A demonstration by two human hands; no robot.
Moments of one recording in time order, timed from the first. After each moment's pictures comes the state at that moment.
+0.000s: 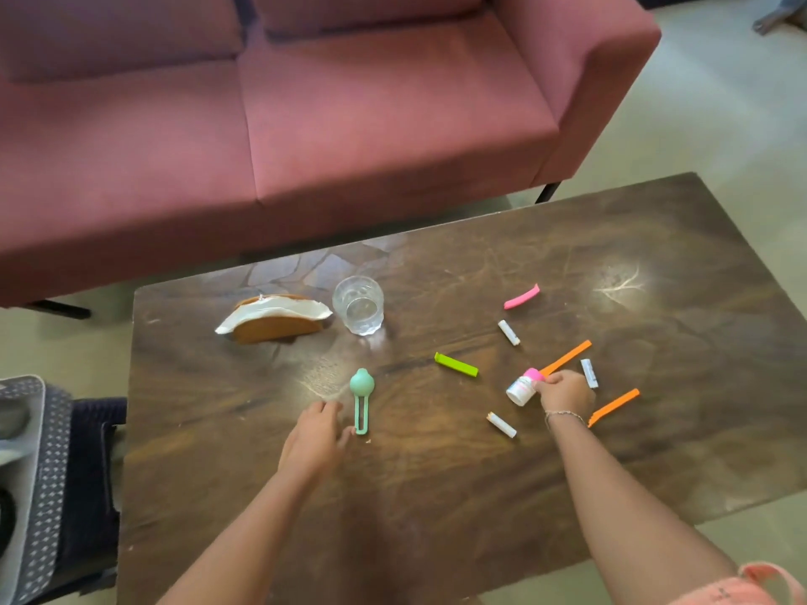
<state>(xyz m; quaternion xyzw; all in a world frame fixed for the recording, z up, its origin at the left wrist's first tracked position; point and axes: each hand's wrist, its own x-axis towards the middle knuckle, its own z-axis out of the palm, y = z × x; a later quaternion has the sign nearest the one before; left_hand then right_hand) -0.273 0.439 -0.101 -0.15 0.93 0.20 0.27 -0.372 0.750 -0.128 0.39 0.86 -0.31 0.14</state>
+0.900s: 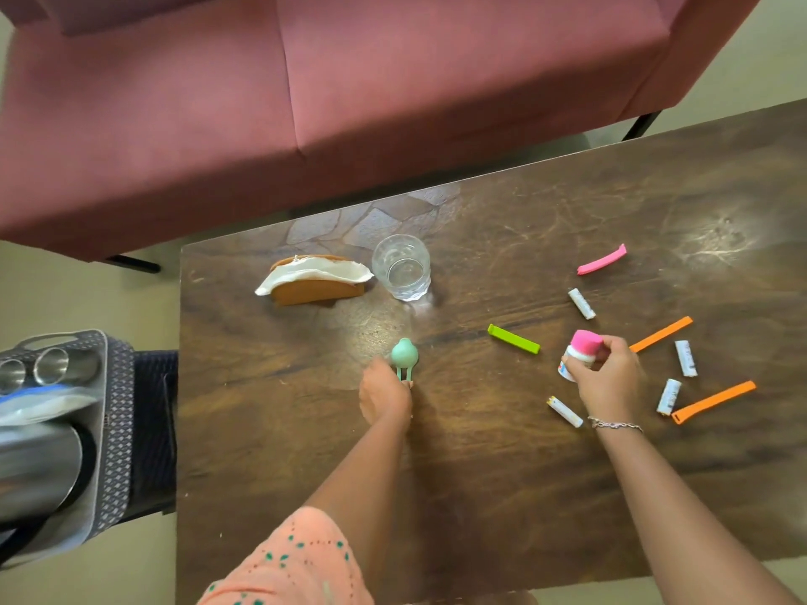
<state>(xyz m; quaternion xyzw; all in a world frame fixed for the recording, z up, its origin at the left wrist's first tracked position) -0.321 0.484 -0.153 -0.45 0.83 0.24 0.24 -0.368 0.718 -0.140 0.25 0.90 -0.36 0.08</state>
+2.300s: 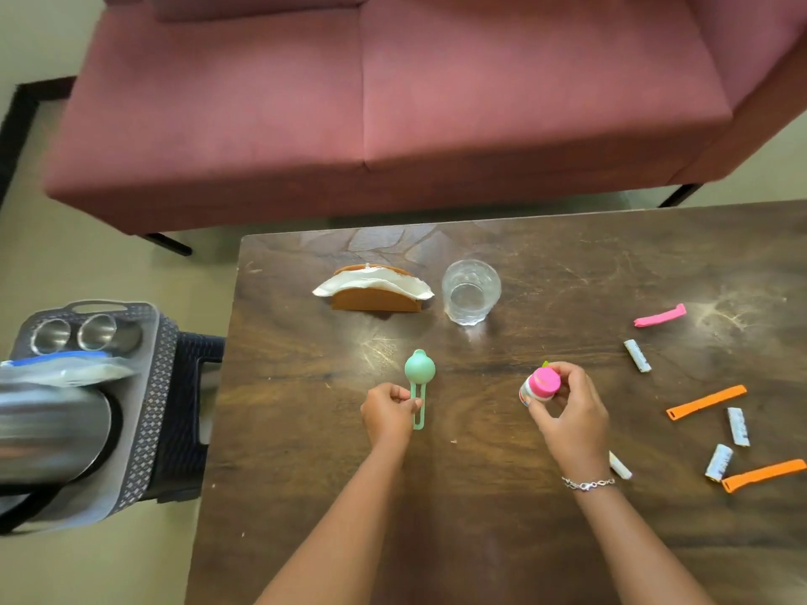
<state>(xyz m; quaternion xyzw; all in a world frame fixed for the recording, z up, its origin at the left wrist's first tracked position) -0.289 0.419 -0.134 -0.53 0.70 0.47 0.09 -0.338 0.612 -0.116 -0.01 0.91 -0.41 0.01</state>
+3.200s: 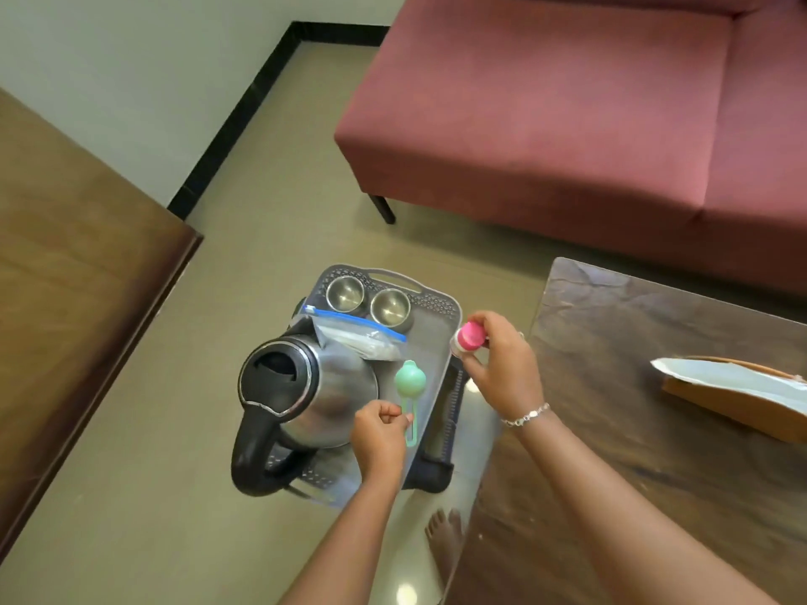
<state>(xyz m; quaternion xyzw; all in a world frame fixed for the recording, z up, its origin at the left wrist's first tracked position) -0.114 0.046 -0.122 -0.65 0.61 0.44 -0.08 -0.266 0.104 -0.115 -0.35 0.84 -0.39 0.17</state>
